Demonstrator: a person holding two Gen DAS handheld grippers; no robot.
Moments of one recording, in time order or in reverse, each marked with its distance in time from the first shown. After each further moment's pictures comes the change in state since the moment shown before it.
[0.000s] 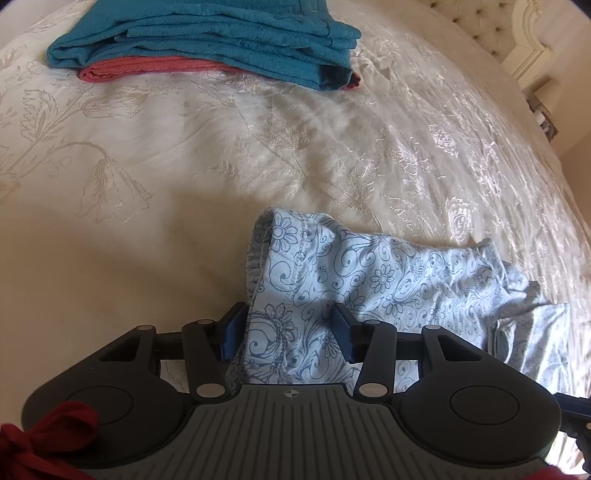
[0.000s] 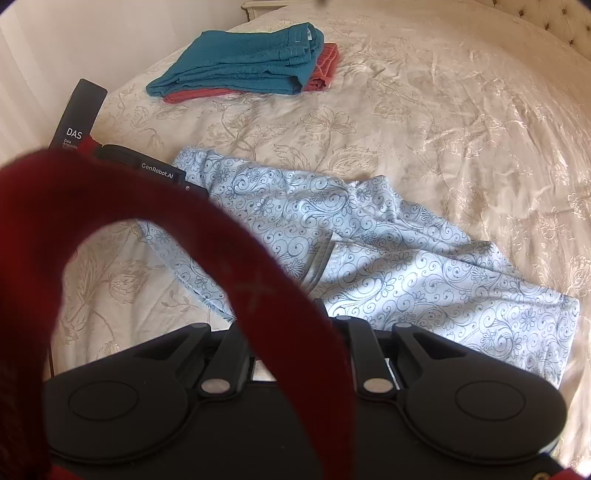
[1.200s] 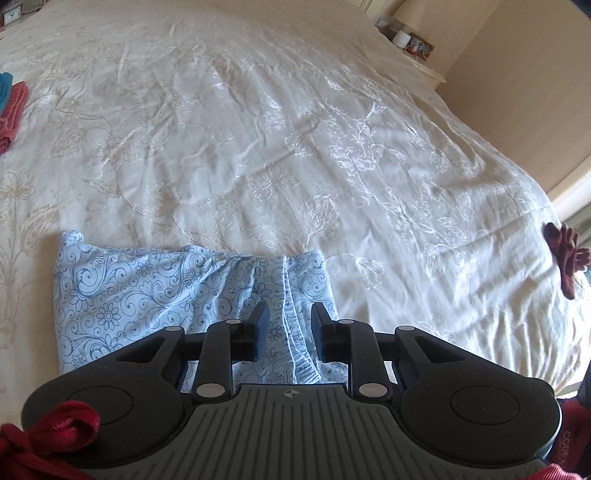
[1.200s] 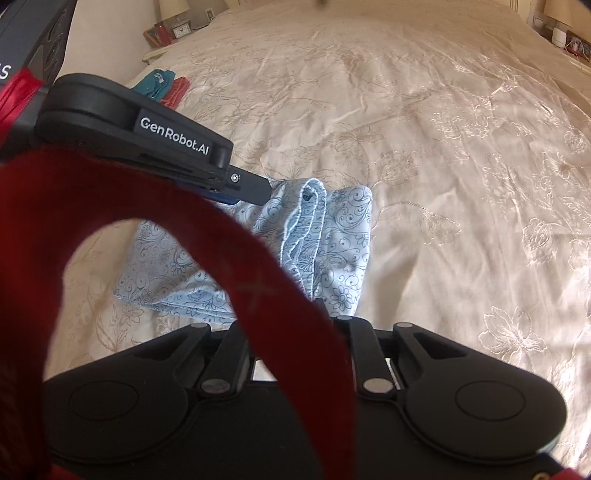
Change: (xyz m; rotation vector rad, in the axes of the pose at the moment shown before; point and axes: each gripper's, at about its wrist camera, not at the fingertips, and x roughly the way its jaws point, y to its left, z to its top) left arm -0.009 -0.347 -0.057 0.332 0.030 -0.193; right arm -0.081 -0.183 -0.099 0.317 -0.086 -0.087
